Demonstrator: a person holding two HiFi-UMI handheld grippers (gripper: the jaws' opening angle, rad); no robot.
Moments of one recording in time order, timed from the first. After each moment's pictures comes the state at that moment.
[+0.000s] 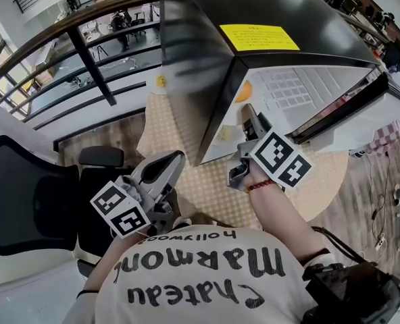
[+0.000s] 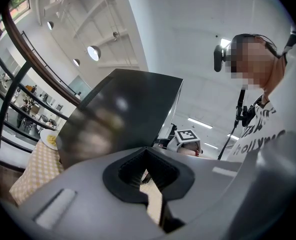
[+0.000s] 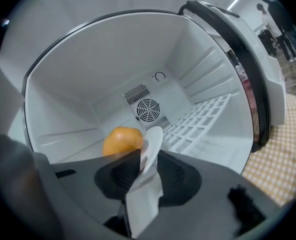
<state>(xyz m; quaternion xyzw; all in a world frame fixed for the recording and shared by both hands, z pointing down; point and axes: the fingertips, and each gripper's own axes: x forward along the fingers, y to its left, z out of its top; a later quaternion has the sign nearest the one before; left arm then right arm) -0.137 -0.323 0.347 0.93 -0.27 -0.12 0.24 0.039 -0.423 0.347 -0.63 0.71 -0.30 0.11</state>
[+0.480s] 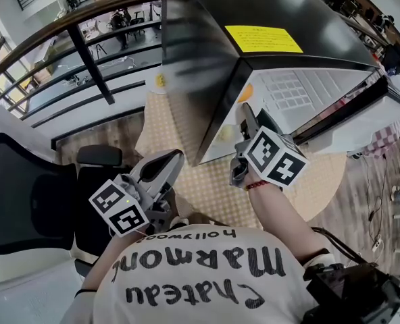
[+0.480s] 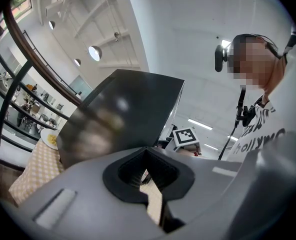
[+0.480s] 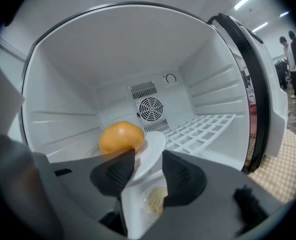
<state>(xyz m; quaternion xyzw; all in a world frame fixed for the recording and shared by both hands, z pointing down) -0.140 -0.325 0.350 0.92 -0.27 -0.13 0.24 0.039 -0.427 0.348 -0.66 0.72 -0.22 0.01</state>
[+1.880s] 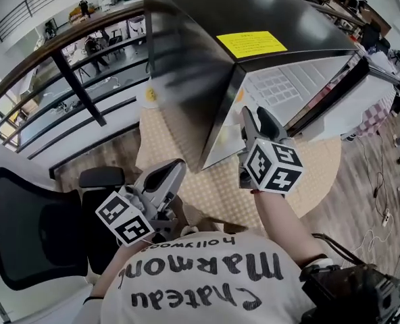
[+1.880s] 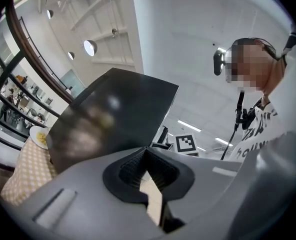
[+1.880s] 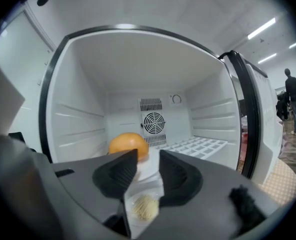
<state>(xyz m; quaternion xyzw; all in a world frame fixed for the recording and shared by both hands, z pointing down) -0.145 -0.317 0.336 0.94 -0.21 -0.14 0.24 0.042 -0.400 0.317 -0.69 0.71 -0.10 -0.02</state>
